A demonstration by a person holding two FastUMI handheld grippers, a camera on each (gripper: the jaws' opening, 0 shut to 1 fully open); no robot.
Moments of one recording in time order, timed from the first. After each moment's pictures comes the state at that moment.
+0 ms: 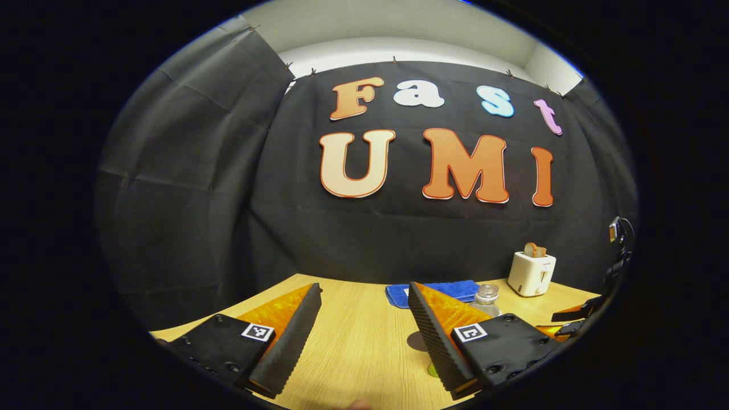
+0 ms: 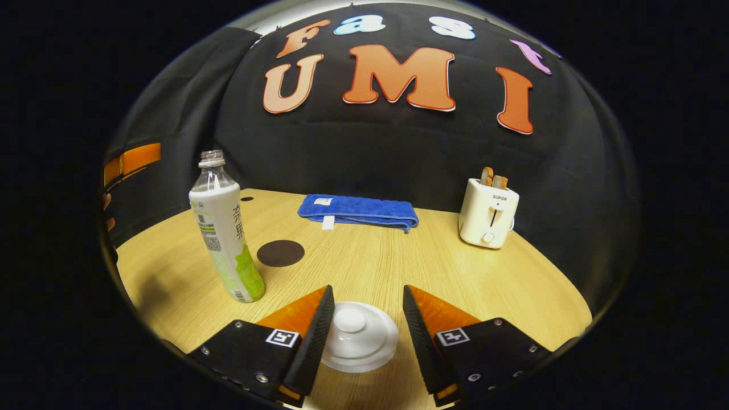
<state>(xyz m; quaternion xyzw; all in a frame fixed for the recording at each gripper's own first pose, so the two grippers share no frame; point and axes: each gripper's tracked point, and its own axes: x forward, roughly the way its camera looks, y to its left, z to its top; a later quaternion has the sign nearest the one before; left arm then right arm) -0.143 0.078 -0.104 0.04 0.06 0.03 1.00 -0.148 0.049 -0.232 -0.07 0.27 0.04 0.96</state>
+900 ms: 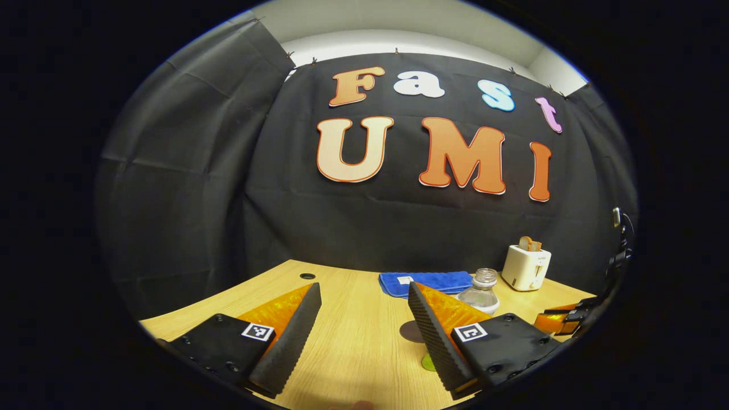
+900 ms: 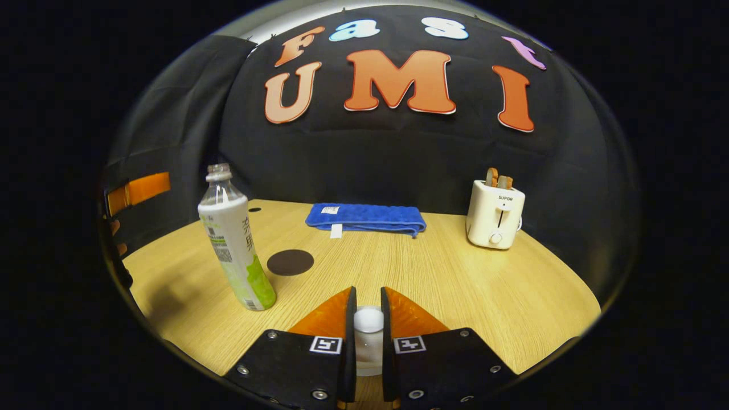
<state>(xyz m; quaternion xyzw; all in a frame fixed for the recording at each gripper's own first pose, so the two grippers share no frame) -0.149 0.058 -0.124 0.01 0.08 0.00 1.00 -0.144 0.049 -0.208 -0.04 0.23 0.04 0.97</state>
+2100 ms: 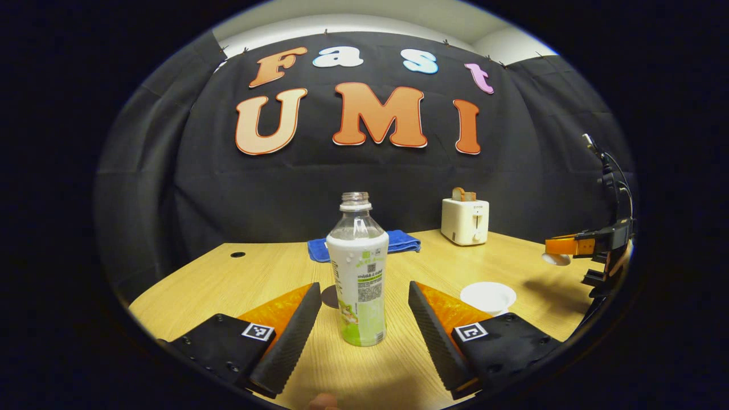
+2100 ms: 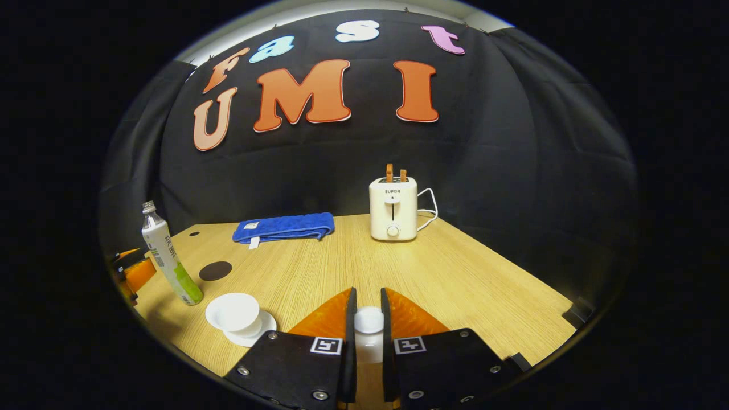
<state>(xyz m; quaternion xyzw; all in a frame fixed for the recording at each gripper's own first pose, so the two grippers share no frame) -0.168 -0.061 -0.226 0.08 0.14 -0.13 0.98 -0.186 -0.108 -0.206 0.01 0.23 -0.10 0.97</state>
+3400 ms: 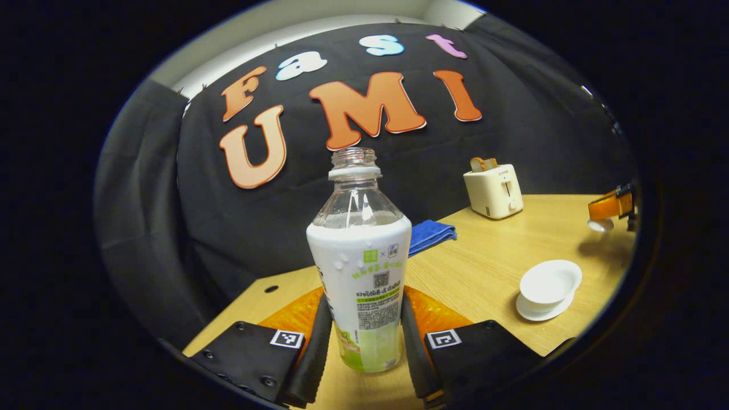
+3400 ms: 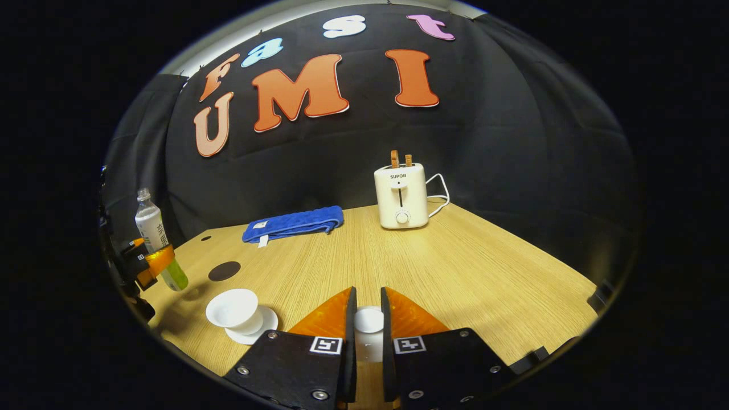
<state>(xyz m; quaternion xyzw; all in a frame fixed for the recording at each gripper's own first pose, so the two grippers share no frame) -0.110 -0.054 -0.209 0.28 0.10 -0.10 0.95 -0.186 -0.107 -0.221 0.05 0.23 -0.07 0.97</state>
